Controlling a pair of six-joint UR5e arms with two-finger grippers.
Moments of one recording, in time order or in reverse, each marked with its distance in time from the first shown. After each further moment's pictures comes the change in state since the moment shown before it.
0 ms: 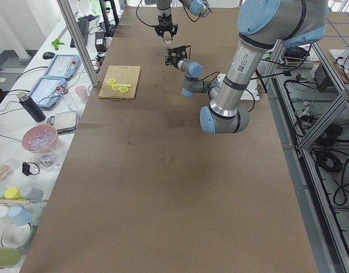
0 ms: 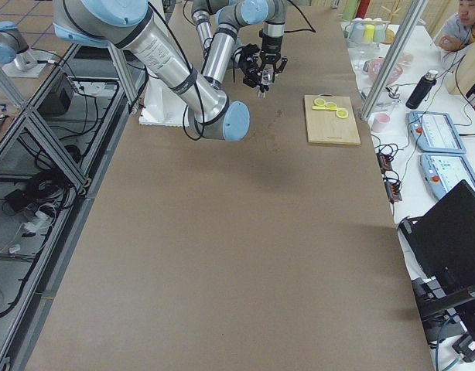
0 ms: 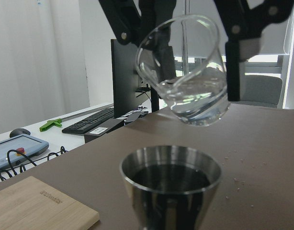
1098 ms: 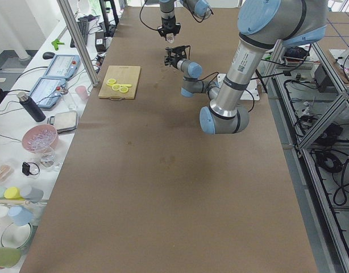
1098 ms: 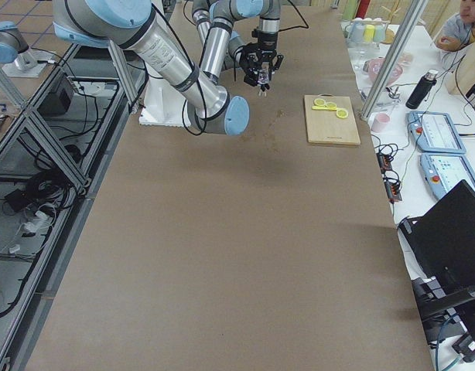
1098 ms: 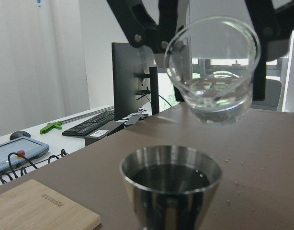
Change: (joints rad) left arm -0.007 0.004 -0.002 -0.008 -0.002 0.001; right arm -0.046 0.050 -0.008 -0.097 -0.086 -0.113
